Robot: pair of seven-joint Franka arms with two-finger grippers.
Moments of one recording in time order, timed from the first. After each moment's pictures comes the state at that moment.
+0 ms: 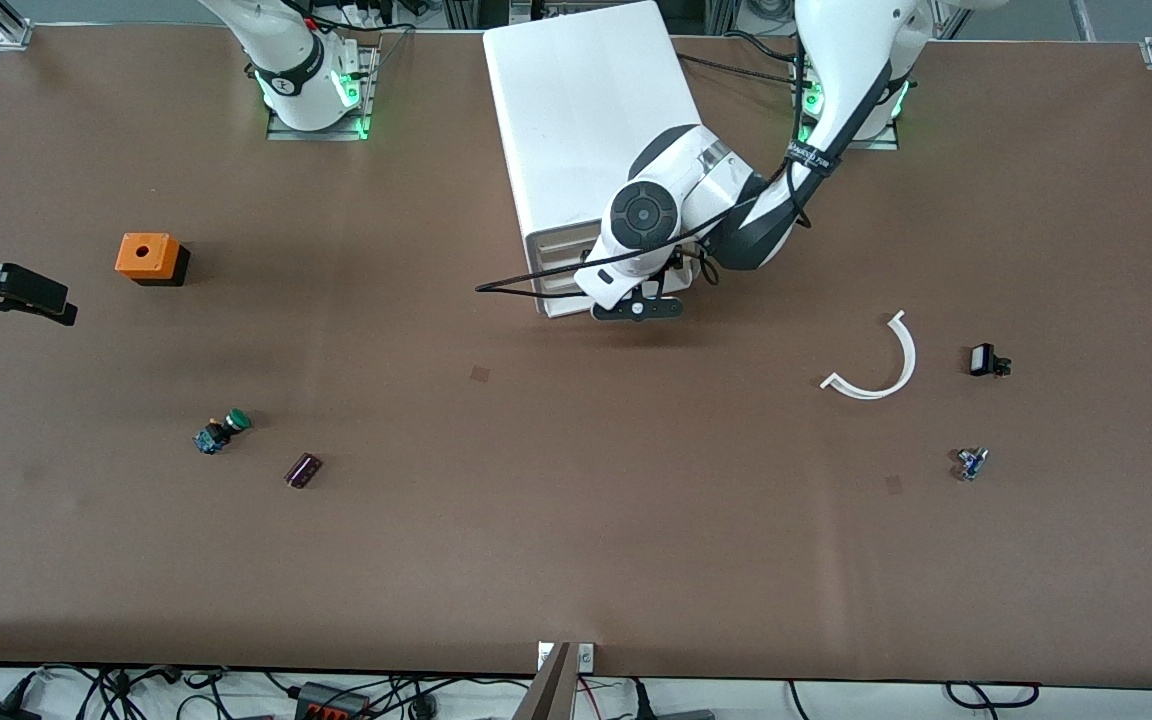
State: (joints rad) left arm -0.40 0.53 -0.38 -1.71 -0.03 1.98 -0.80; right arm 0.00 0.25 -0.06 -1.34 -0.01 1.56 -0.06
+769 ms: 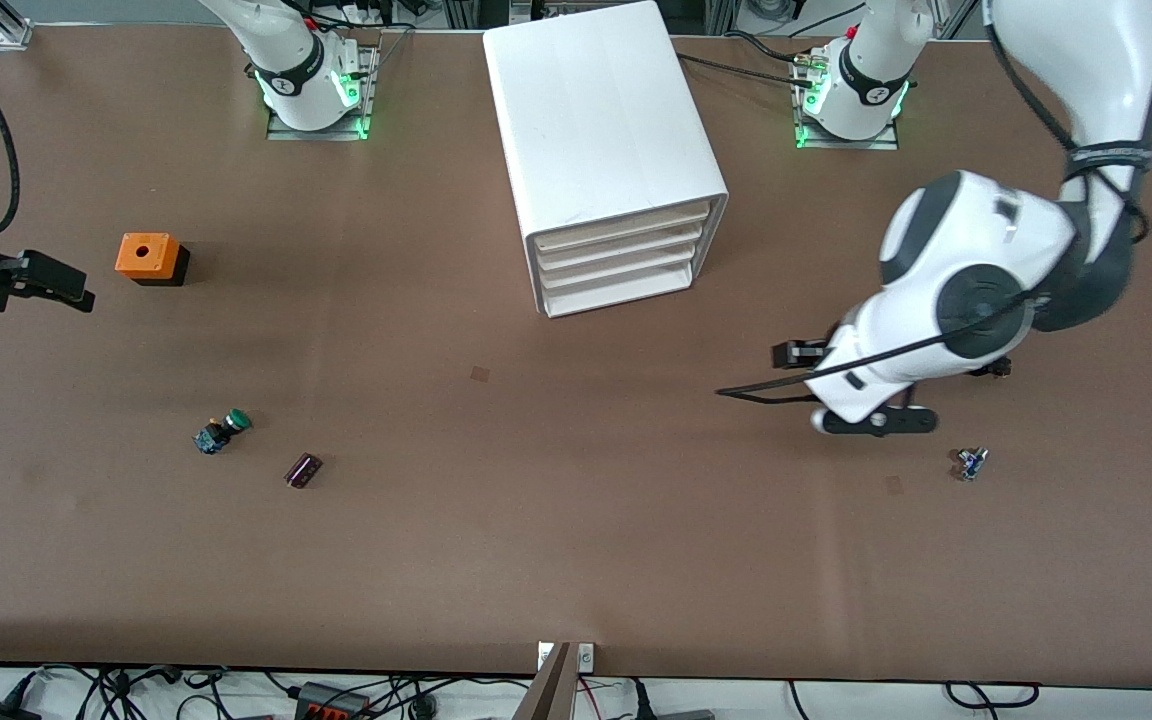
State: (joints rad) left arm 0.02 0.49 -0.37 -1.38 0.14 1.62 -0.35; right arm -0.02 0.13 -0.03 -1.54 -0.01 1.65 -0.05
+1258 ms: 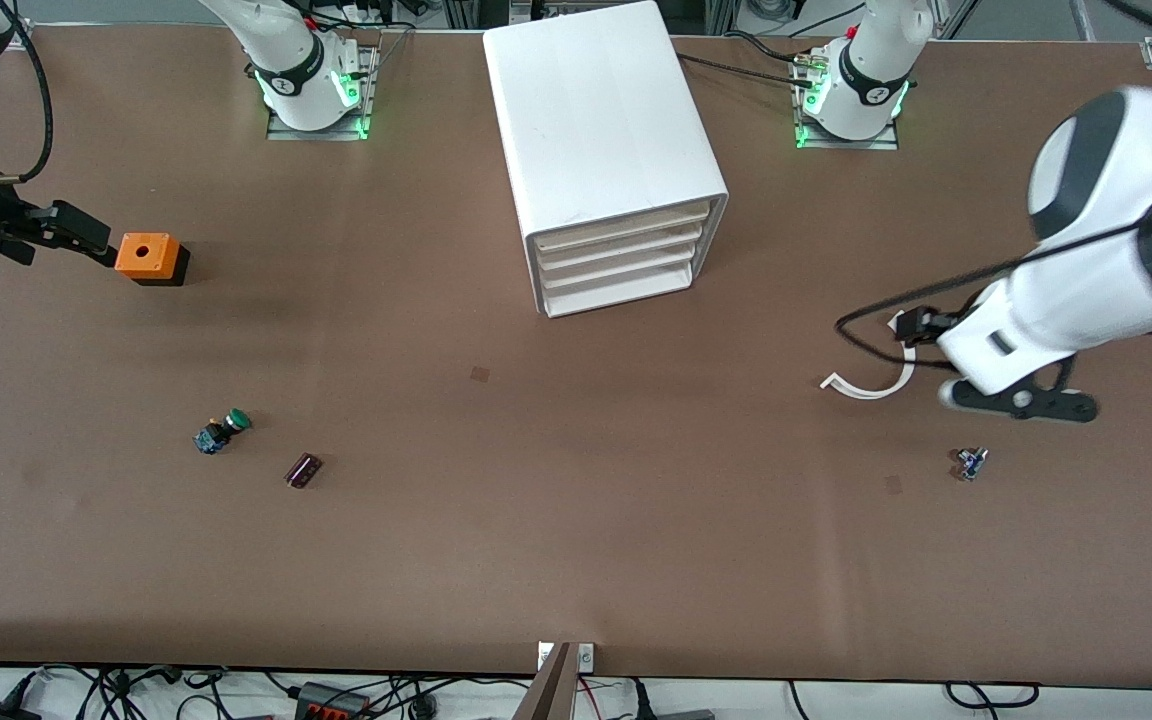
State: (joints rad) left arm 0.03 0.35 -0.24 -1.30 0.15 1.47 -0.05; right arm -0.02 -0.04 -0.03 -1.75 -0.01 1.70 -0.03
